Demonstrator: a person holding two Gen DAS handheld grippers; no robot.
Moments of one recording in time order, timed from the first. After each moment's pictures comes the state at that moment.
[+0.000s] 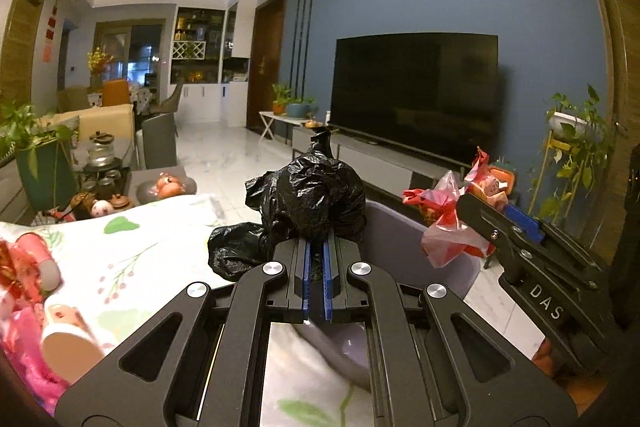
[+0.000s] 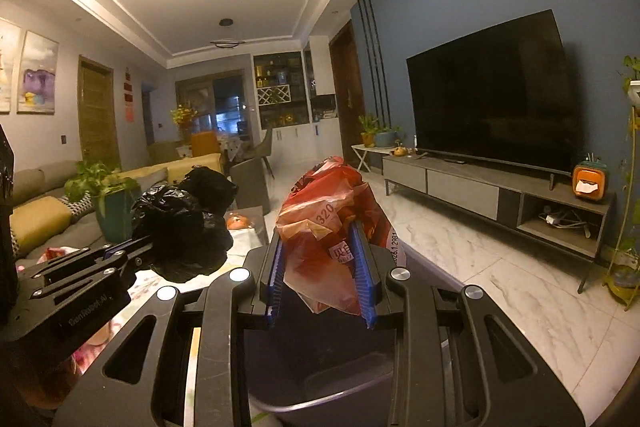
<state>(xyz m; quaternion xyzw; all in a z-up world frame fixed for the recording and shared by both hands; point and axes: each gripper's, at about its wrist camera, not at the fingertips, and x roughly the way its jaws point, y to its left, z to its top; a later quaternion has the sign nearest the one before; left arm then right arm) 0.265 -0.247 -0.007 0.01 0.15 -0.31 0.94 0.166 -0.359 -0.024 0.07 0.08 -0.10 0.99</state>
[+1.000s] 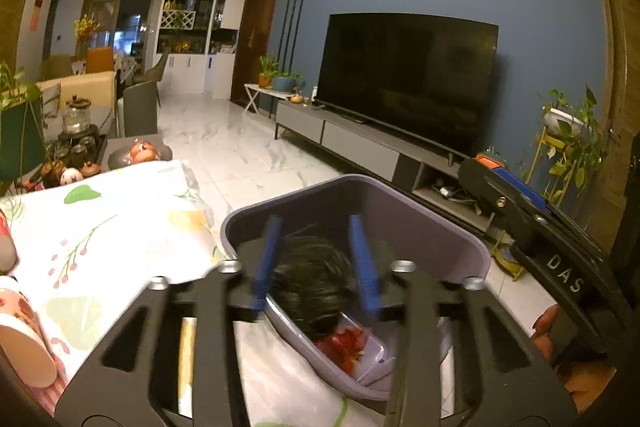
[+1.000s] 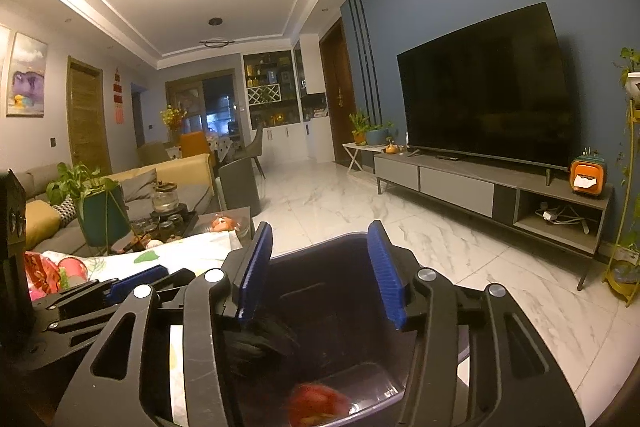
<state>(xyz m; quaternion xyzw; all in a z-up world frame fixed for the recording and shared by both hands) 0.304 -0.265 -0.036 -0.02 0.20 -0.34 0.92 0.198 -0.375 -0.021 0.07 0.08 -0.11 0.99</state>
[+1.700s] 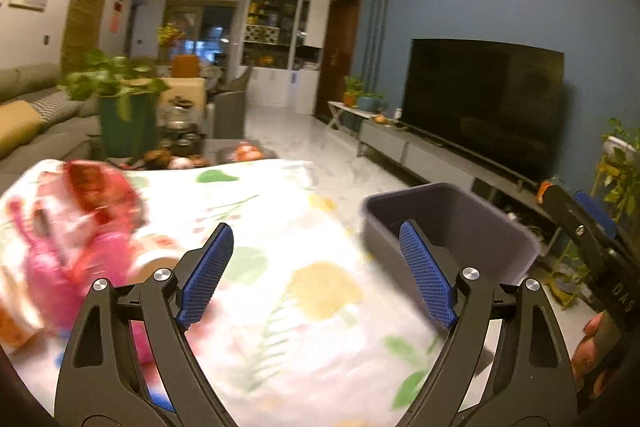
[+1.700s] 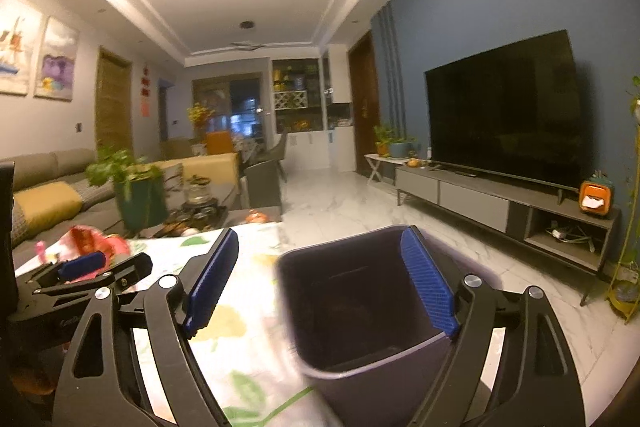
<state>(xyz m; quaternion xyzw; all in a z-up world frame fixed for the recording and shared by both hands) 0.236 -0.143 -0.029 -0.03 0.18 -0.17 0.97 0.142 -0.298 -0.018 0.03 0.07 -0.07 0.99</state>
